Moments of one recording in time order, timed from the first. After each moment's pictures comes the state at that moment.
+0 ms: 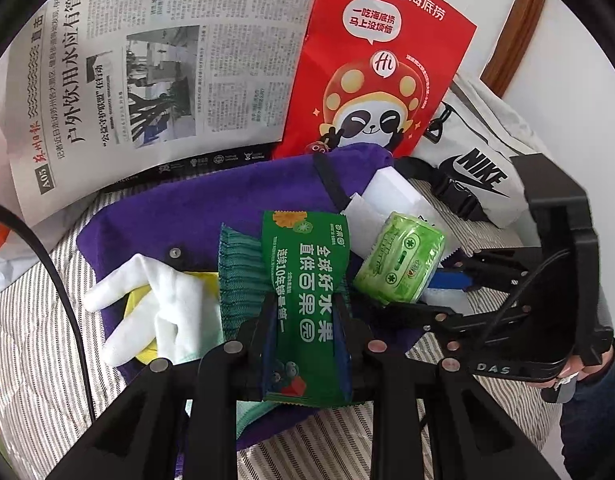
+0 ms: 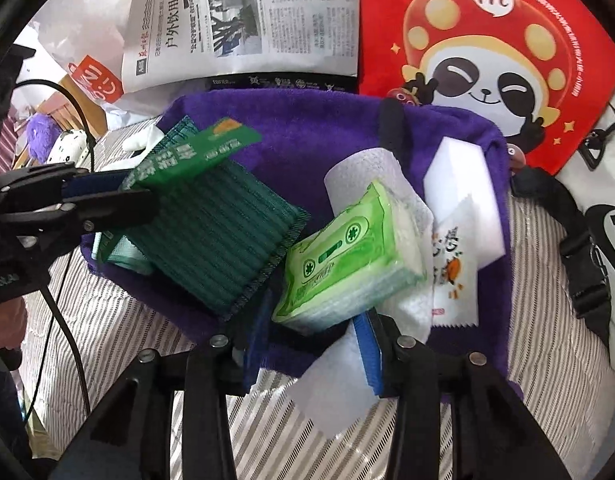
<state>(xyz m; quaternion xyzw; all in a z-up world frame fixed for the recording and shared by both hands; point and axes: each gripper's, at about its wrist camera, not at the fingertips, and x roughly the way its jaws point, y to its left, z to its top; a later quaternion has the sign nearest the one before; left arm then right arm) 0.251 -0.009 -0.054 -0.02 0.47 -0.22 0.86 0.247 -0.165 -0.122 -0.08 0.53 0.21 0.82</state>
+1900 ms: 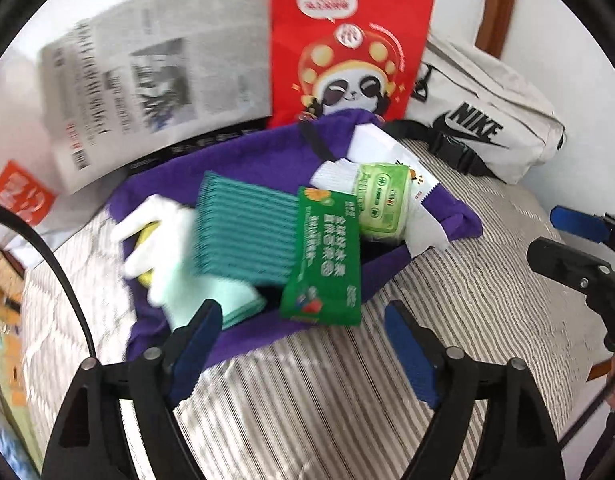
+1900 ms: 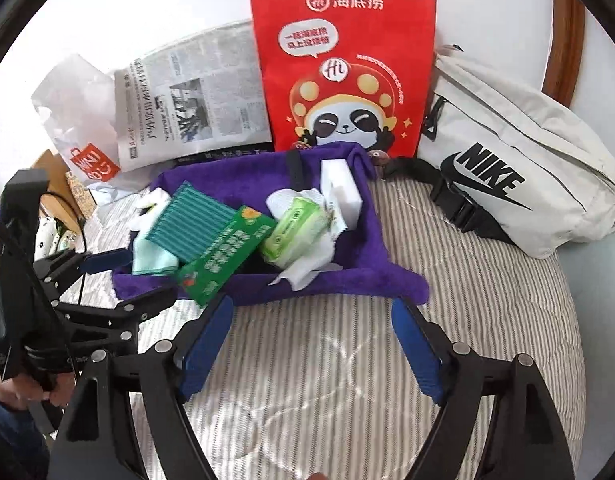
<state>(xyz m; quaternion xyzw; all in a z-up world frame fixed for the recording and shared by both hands) 0.174 -0.029 -0.037 0.05 0.47 -0.15 0.87 0.123 -0.221 -0.027 0.01 0.44 0.07 0.89</state>
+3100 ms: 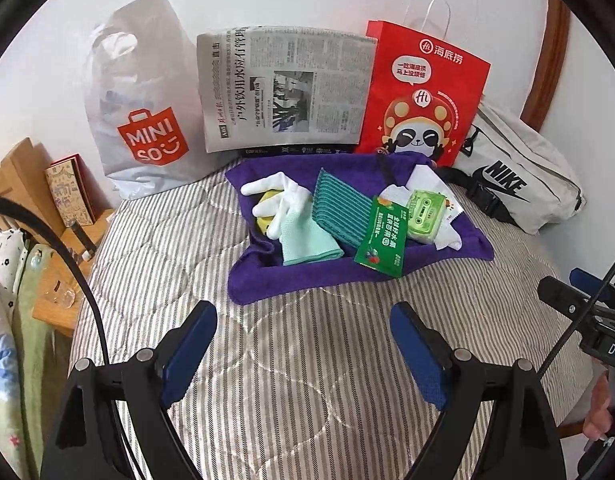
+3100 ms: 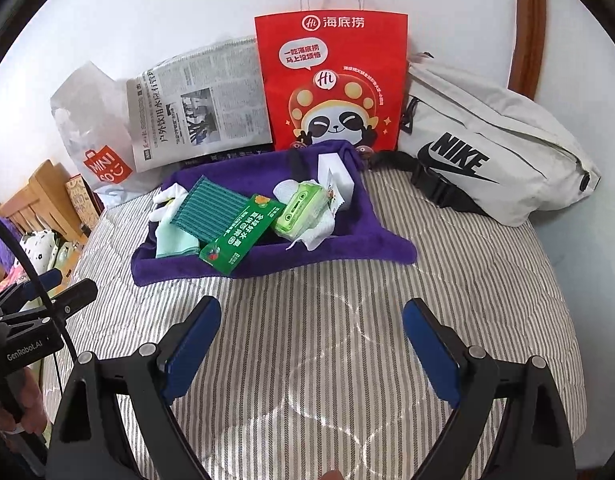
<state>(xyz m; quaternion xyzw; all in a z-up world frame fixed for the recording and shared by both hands) 0.080 0.034 0.011 -0.02 0.43 -0.03 0.90 0.059 -0.214 -0.010 0.02 0.43 0.04 0.90</state>
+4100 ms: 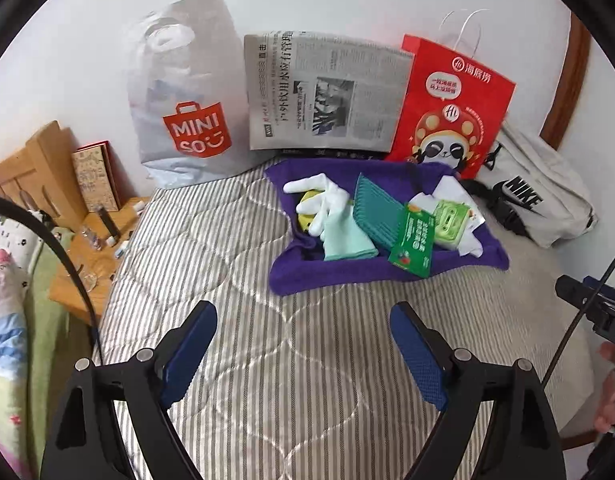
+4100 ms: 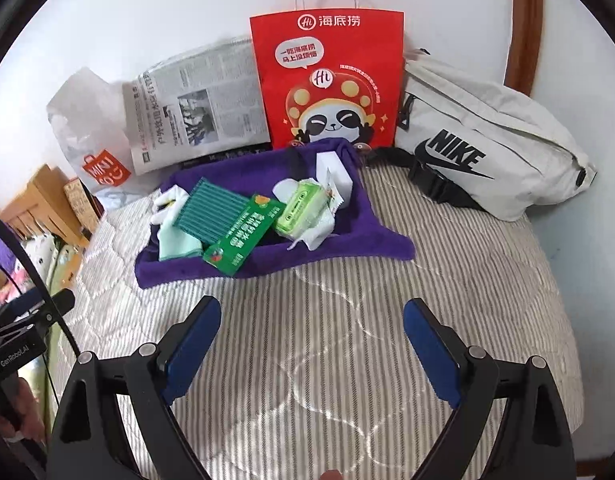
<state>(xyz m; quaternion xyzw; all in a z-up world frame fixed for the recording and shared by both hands) 0.067 0.069 0.019 -0.05 0.43 0.00 0.90 0.062 -0.213 0.000 0.03 0.44 0.03 0.89</state>
